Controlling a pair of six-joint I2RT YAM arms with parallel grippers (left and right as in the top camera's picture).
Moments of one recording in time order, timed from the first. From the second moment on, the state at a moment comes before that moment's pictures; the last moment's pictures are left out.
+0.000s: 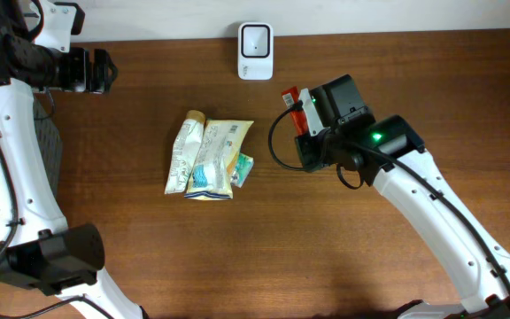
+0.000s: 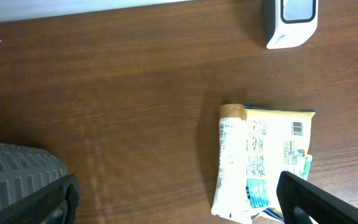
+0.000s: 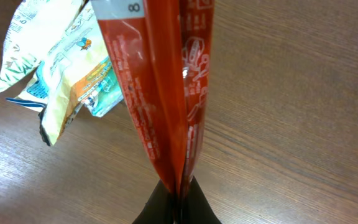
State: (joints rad) left arm 0.23 1.96 2.36 -1.41 0.29 0.30; right arm 0.45 1.53 1.44 -0.97 -0.03 0.11
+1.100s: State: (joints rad) left arm 0.23 1.96 2.36 -1.41 0.29 0.30; right arm 0.53 2.08 1.61 -1.02 0.34 0.14
